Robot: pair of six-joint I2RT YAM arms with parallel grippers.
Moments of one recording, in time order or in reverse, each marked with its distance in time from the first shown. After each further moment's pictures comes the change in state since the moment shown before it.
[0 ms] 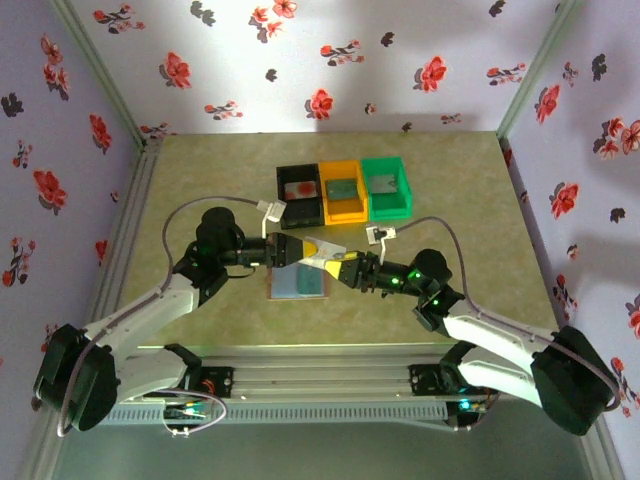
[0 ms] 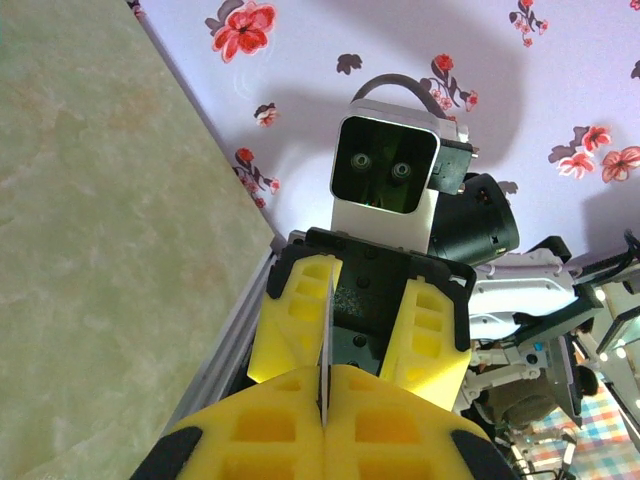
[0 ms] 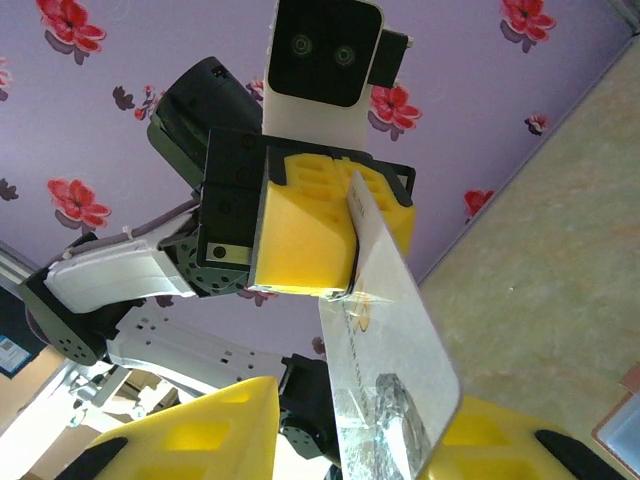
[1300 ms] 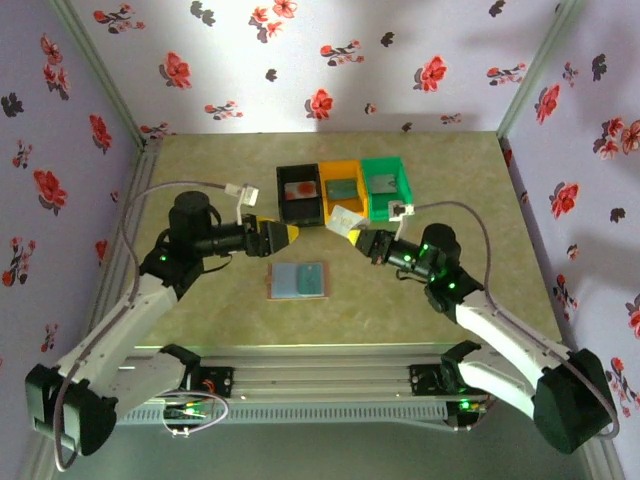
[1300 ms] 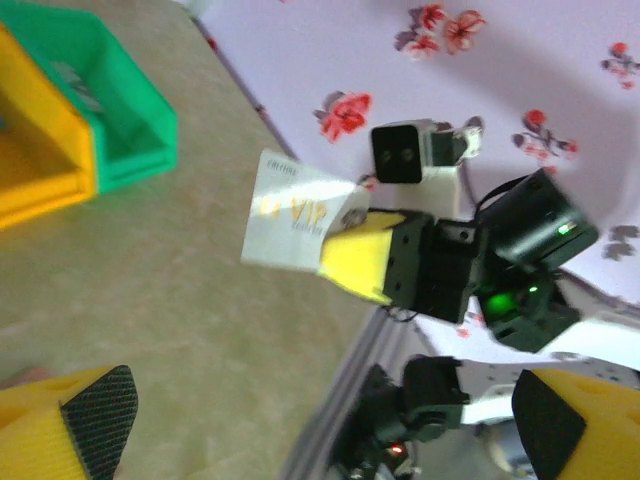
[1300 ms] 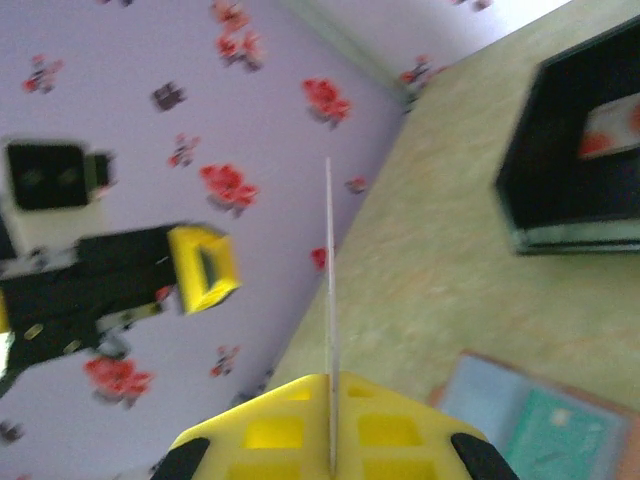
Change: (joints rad) left arm 0.148 -0.146 0.186 -0.507 -0.156 0.341; right arm -0.225 -0.072 0.176 -0.522 0.132 -0.108
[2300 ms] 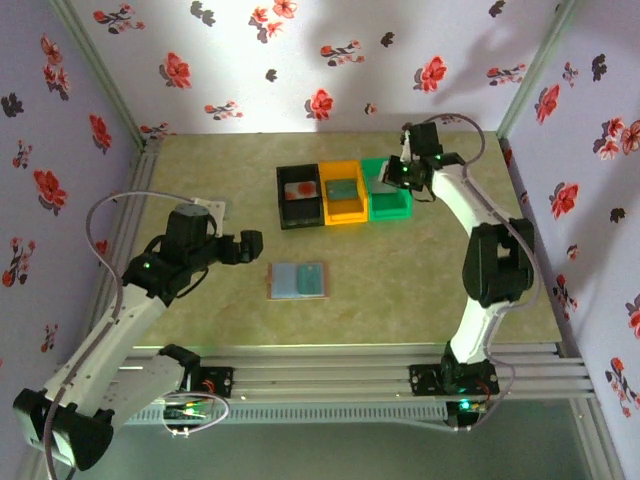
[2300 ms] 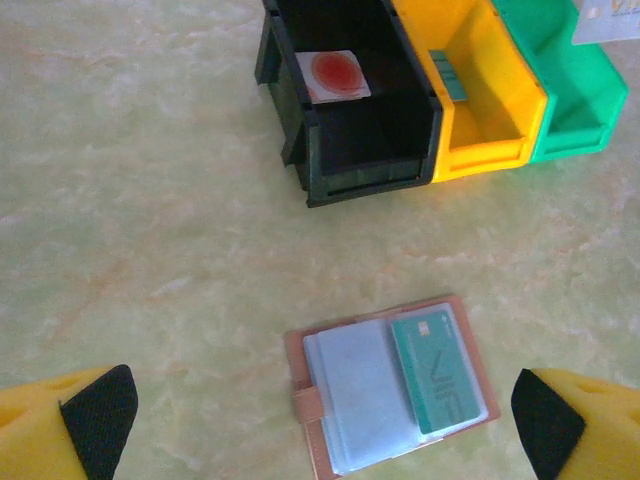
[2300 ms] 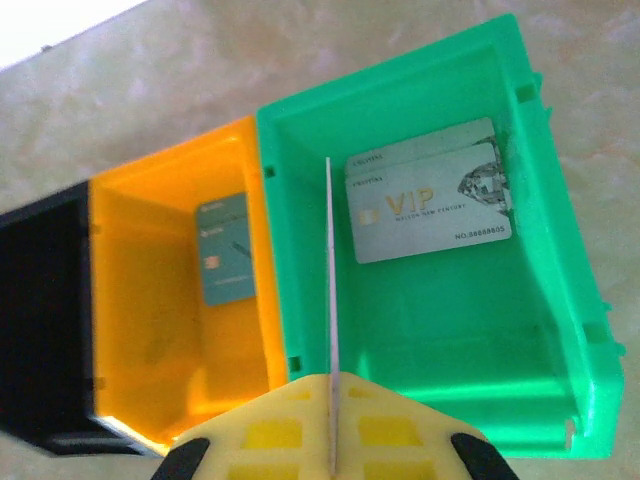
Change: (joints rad) left arm 0.008 -0.070 0.047 -0.504 -0.724 0.267; right arm -0.276 0.912 1.043 -0.908 0.335 -0.421
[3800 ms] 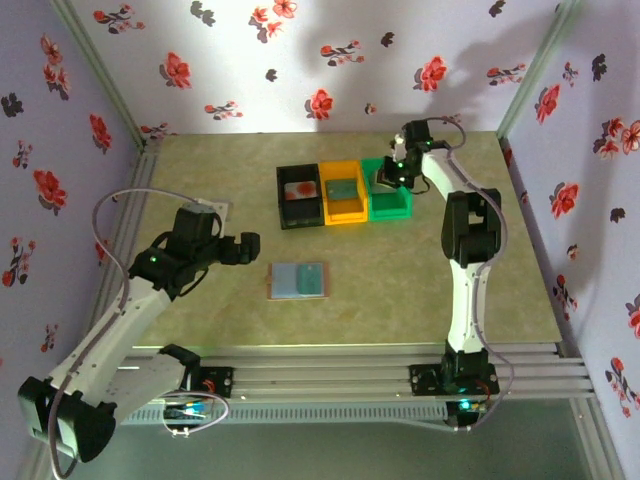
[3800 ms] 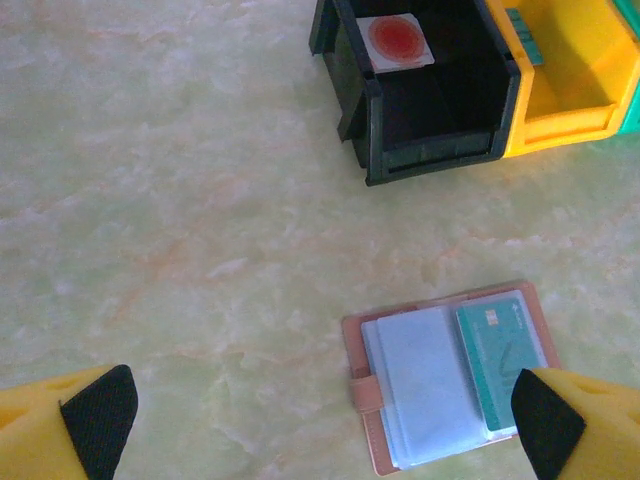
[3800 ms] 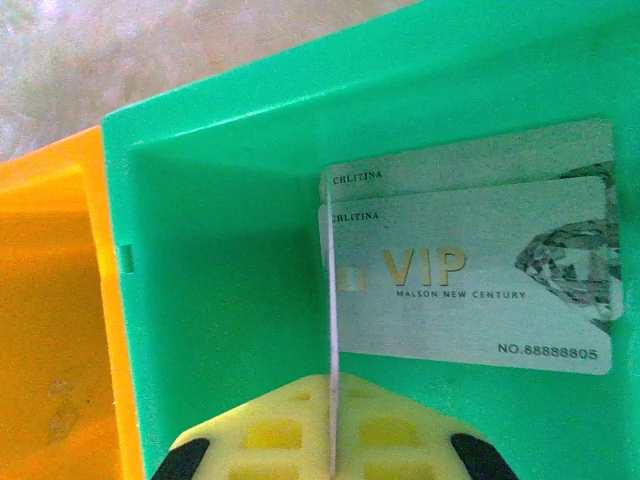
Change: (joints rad) left arm 0.000 0.051 0.000 -0.031 -0.082 0.045; right arm -0.074 0.413 0.361 -0.148 -0.233 -0.100
